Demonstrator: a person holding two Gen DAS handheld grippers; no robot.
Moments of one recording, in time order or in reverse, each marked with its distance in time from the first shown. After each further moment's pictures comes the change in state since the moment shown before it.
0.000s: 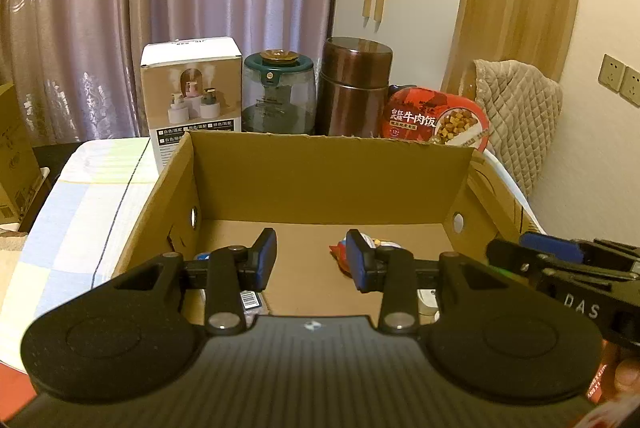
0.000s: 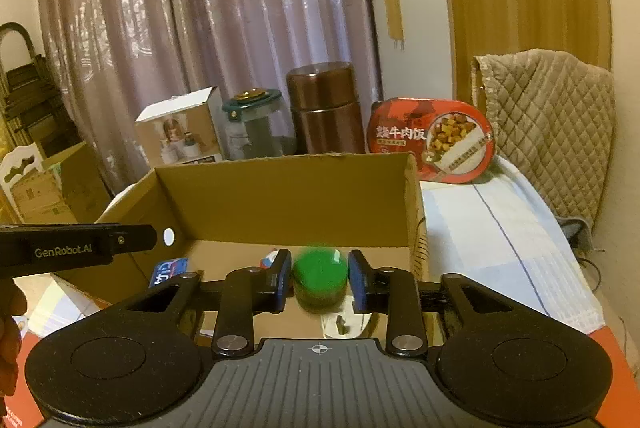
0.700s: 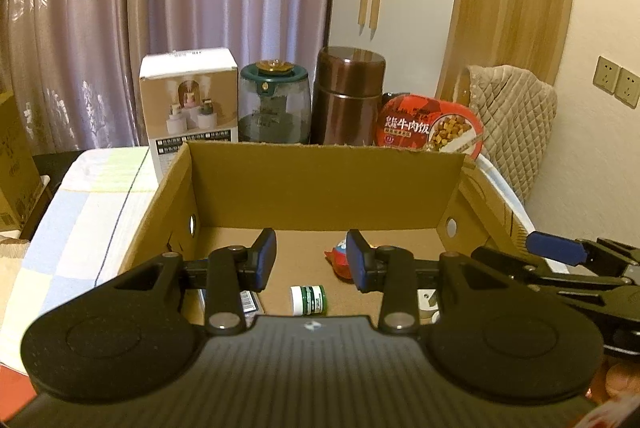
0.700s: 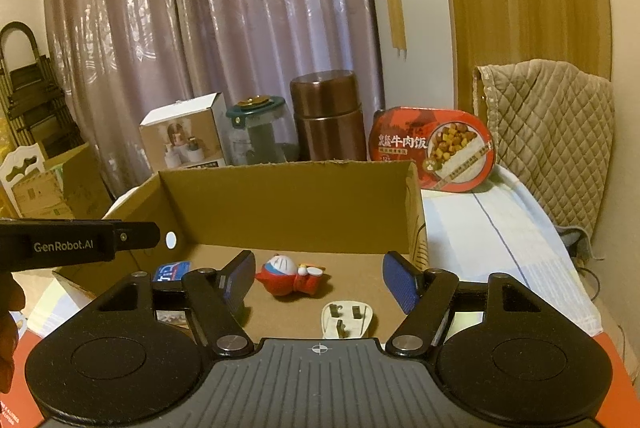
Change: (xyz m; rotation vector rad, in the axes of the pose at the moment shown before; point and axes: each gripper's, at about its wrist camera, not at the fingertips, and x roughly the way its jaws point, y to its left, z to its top) left arm -0.011 -0.006 0.003 0.011 -0.028 0.000; right arm -0.007 0.003 0.000 -0.020 -0.025 0.001
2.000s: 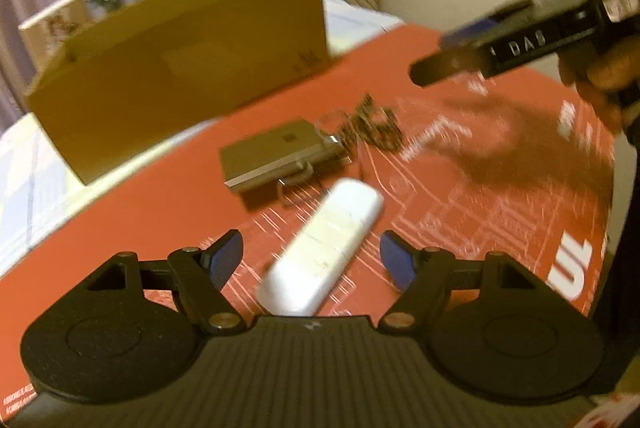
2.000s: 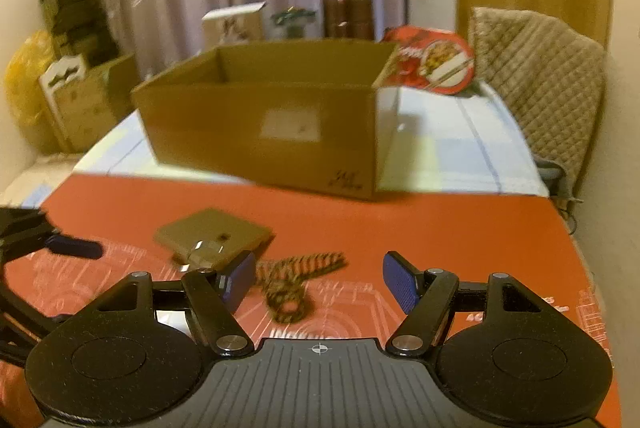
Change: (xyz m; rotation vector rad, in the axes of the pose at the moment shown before) left arm -0.125 -0.038 -0.216 0.479 0.242 -0.295; right arm -0.137 -0.021 -0.127 -0.142 0.199 0.070
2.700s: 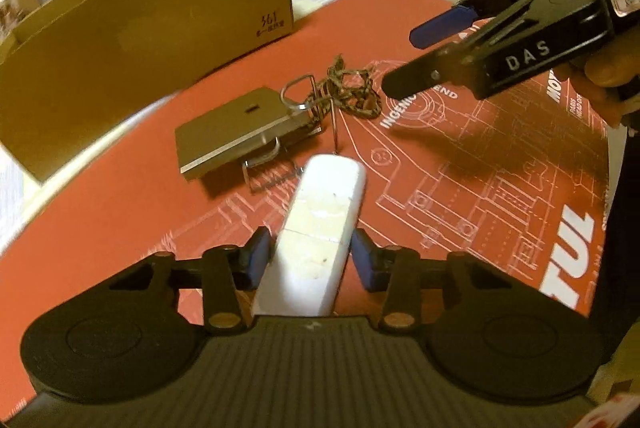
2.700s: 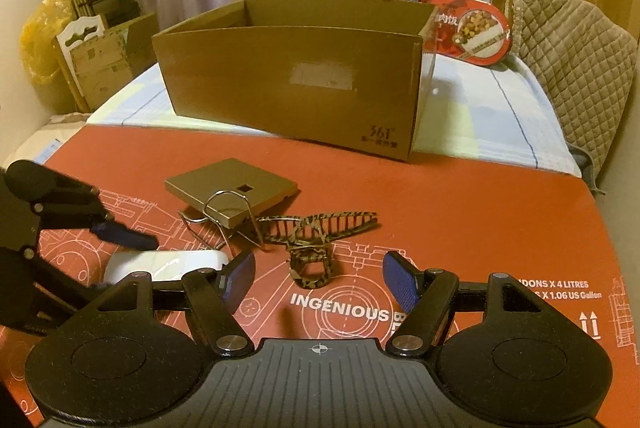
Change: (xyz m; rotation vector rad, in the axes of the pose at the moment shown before) left arm 0.028 -0.003 0.005 0.028 0.104 -0.070; right arm 0.024 0.008 -0.014 -0.031 0.086 0.042
